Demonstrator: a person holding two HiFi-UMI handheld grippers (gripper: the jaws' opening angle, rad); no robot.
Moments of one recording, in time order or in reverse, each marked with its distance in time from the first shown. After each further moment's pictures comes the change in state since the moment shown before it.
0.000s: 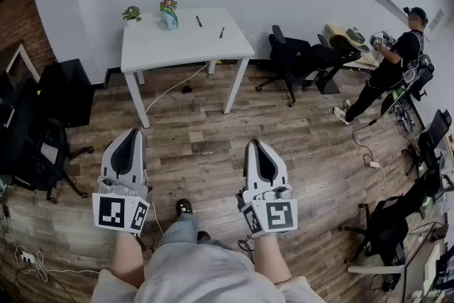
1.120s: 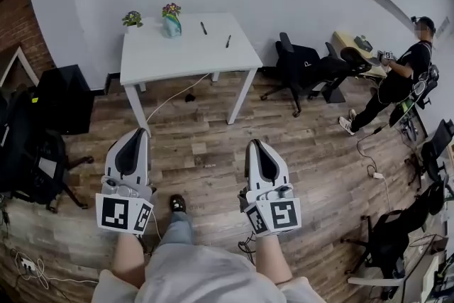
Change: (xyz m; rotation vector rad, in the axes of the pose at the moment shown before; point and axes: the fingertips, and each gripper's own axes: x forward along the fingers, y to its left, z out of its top) left arm 0.090 0.042 -0.031 -0.007 -0.016 -0.017; right arm 0.106 -0.018 -0.025 0.042 -0.008 0.050
